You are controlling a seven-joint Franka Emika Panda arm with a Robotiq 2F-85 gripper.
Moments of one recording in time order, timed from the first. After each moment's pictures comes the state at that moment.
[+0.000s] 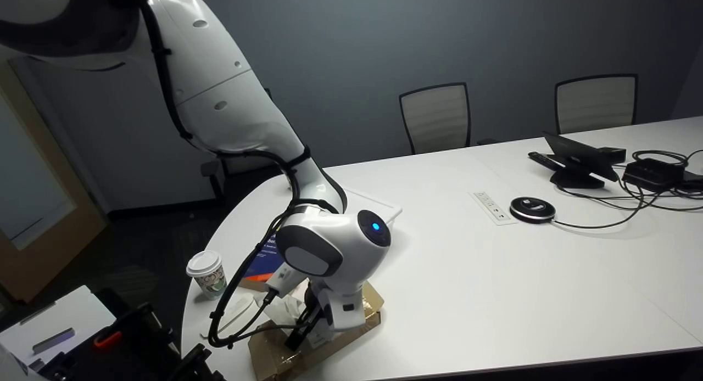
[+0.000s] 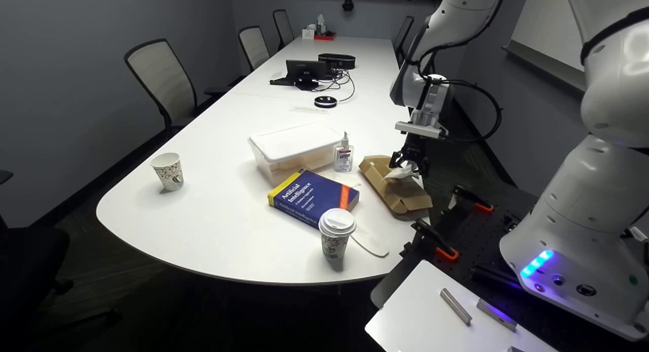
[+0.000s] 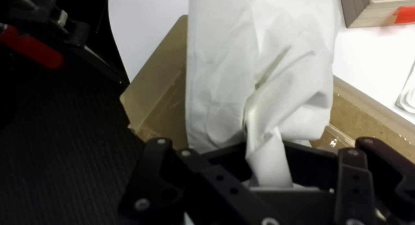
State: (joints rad) arm -0.32 0.74 -0.24 -2.13 0.68 2.29 0.25
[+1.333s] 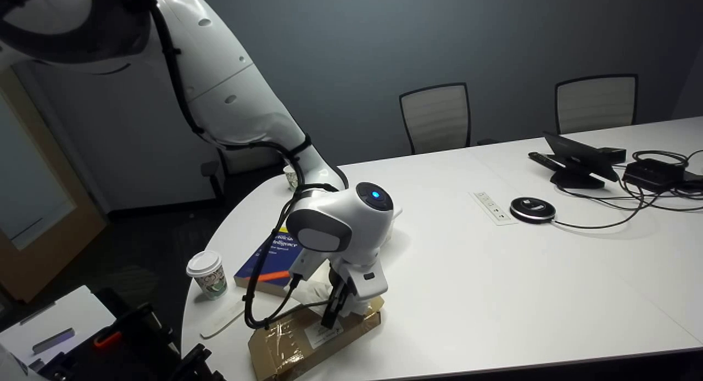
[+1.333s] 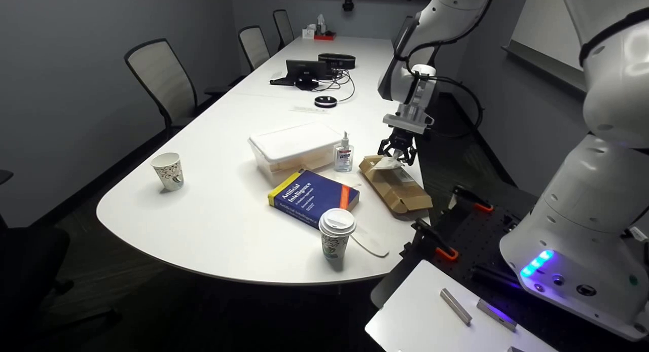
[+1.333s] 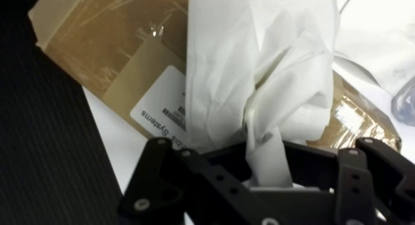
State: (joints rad) arm -0.29 0.75 -0.21 -2.04 0.67 2.46 0.26
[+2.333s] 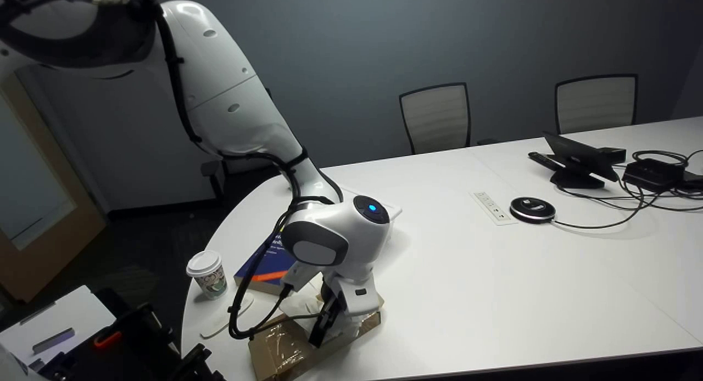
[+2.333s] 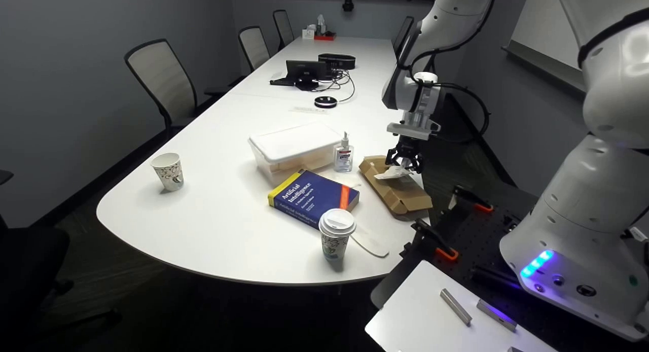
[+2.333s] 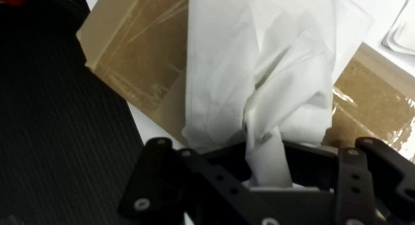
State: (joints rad) arm -0.29 0.77 -0.23 -2.07 0.60 2.46 0.36
